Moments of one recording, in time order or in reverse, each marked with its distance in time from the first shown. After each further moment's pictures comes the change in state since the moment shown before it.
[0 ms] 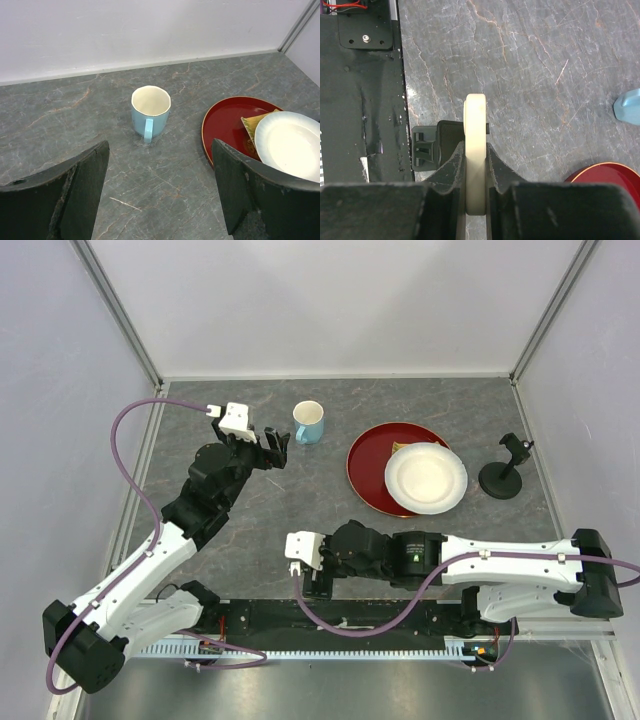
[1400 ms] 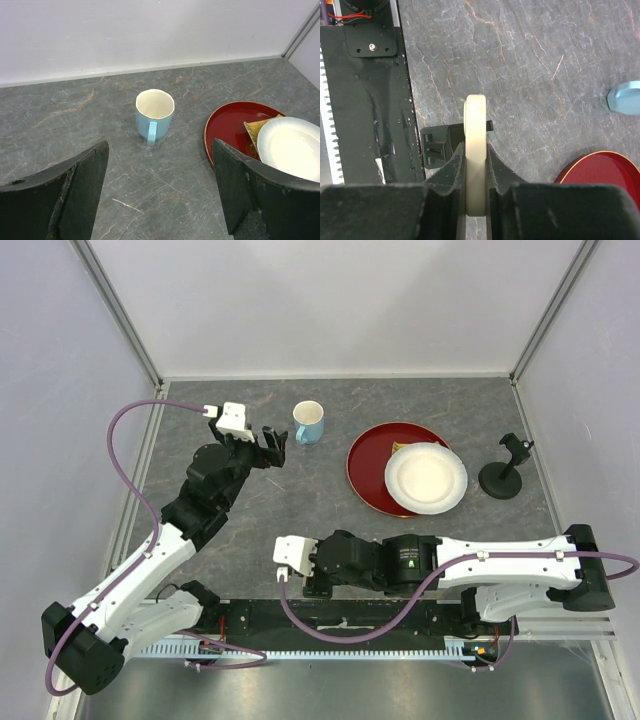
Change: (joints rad) left arm 0.000 -0.010 0.000 0.008 -0.025 0.000; right arm 0.087 0.062 0.155 -0.146 0.131 0.082
